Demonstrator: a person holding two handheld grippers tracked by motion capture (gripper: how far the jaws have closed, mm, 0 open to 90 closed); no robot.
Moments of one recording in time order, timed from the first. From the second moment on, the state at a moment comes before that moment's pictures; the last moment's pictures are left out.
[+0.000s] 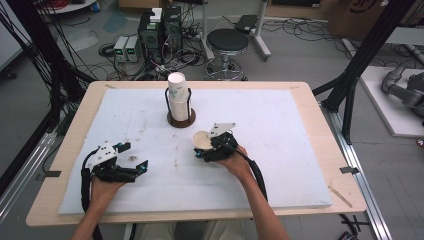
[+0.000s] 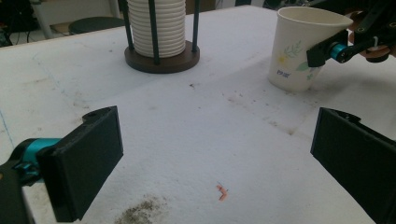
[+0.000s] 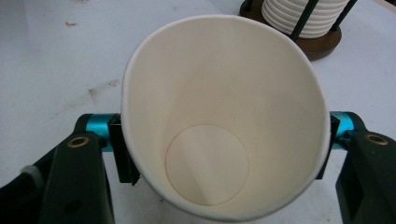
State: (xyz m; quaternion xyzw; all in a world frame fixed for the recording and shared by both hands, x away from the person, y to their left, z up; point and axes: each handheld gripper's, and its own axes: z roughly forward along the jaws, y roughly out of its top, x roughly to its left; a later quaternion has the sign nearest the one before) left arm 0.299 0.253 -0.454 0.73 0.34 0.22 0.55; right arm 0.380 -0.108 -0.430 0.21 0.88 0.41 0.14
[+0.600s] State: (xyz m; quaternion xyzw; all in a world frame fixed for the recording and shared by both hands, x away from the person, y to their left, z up) left arm 0.299 0.253 -0.454 0.73 0.34 0.22 0.55; right arm 0.380 -0.110 -0.433 0.23 0.87 0.41 0.13
